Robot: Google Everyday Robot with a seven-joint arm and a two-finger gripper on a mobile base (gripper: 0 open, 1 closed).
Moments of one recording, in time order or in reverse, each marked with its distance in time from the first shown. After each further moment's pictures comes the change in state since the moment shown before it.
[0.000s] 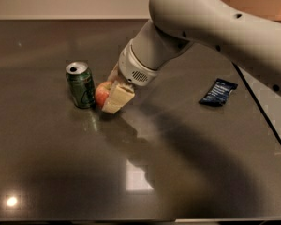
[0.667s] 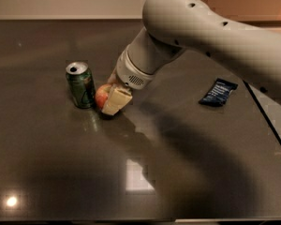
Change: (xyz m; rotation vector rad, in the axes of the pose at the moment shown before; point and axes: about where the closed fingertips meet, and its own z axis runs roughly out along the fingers) arm 0.007 -0.008 0.019 0.010 0.022 0.002
